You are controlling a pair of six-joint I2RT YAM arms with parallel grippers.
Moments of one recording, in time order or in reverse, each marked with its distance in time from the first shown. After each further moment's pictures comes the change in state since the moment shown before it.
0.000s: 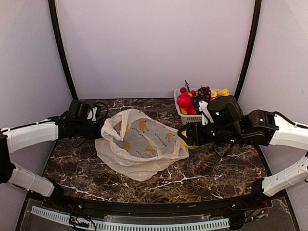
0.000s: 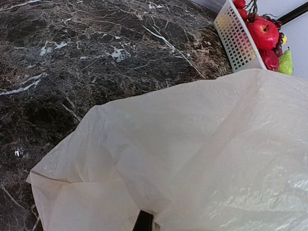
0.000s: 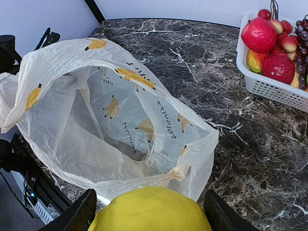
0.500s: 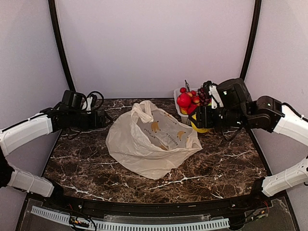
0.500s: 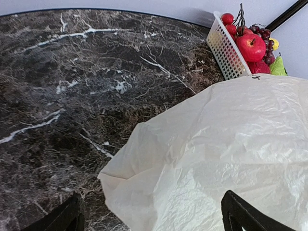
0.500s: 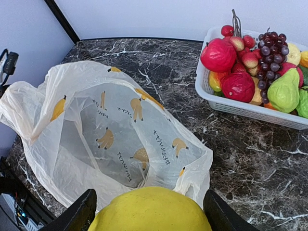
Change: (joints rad) left arm 0.071 0.000 0.128 -0.094 0.009 0.119; right arm -0.166 0.002 0.117 -0.110 -0.006 -0.070
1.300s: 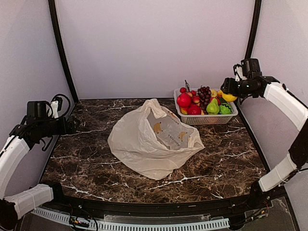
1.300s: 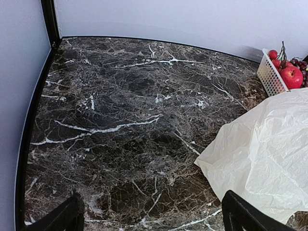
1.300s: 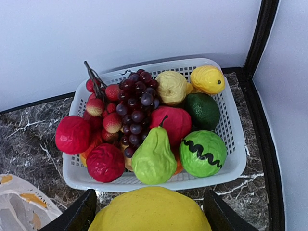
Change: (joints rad) left arm 0.363 -0.430 -0.124 -0.212 -0.035 0.243; right arm -0.768 0.258 0.195 0.085 -0.286 -0.252
